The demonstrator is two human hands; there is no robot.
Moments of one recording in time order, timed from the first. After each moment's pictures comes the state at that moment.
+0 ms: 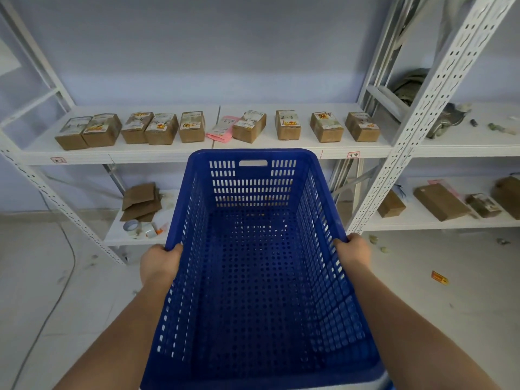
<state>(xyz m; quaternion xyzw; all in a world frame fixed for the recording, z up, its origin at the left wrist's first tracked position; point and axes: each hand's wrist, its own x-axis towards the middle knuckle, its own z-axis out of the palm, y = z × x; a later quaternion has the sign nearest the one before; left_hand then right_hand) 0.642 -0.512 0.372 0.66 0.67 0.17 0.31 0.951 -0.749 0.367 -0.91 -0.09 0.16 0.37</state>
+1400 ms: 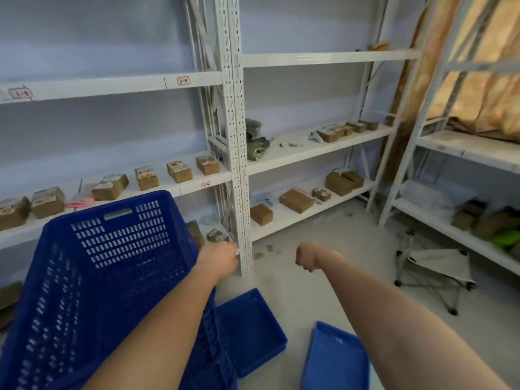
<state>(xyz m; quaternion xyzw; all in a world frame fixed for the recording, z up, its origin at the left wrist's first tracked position) 0.825 -0.896 0.499 0.99 0.08 -0.03 -0.05 0.939 -1.102 0.484 -0.95 -0.18 0.25 0.10</state>
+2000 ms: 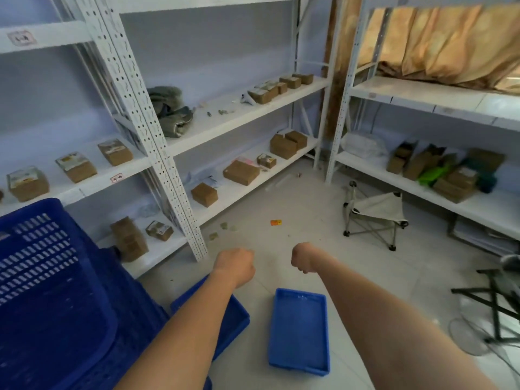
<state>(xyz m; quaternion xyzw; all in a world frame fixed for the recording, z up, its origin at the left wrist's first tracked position) 0.952 -1.079 0.422 0.99 -0.06 -0.13 -0.04 1.011 -1.261 0.402 -0.94 -0.07 0.30 0.12</state>
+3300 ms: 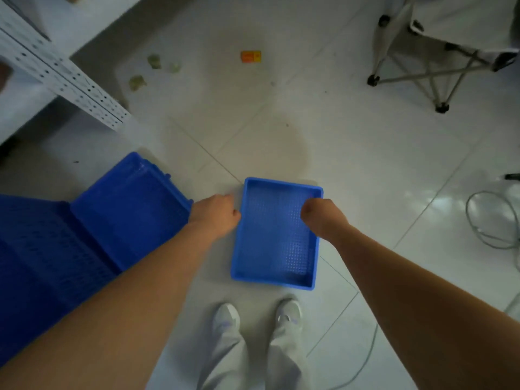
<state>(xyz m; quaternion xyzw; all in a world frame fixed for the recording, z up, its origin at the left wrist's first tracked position) 1.163 -1.137 -0.081 0.94 0.01 -0.33 0.04 1.178 -1.352 -0.088 -0.90 0.10 0.41 0.15</state>
